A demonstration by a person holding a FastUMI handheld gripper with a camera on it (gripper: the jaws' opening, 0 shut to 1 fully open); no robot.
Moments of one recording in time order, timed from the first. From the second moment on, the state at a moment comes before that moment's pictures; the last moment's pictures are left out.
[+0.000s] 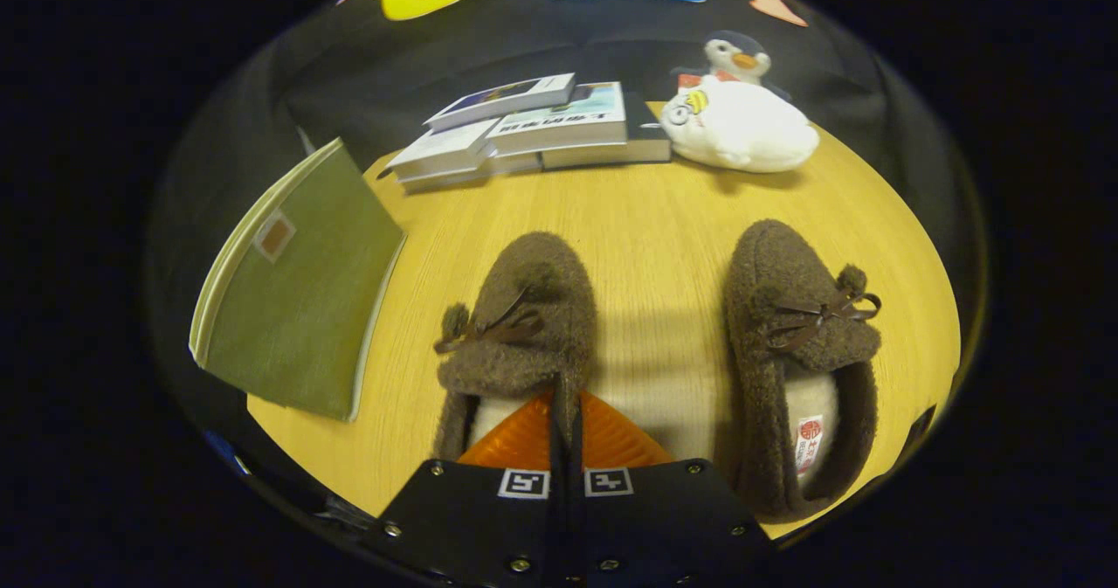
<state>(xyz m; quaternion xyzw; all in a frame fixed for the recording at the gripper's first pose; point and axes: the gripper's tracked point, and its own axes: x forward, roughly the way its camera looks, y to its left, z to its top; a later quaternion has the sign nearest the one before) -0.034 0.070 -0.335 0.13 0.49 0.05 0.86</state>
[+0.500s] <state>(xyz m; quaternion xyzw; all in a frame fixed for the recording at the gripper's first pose) -0.009 0.085 -0.263 0.22 0.46 0.05 0.86</state>
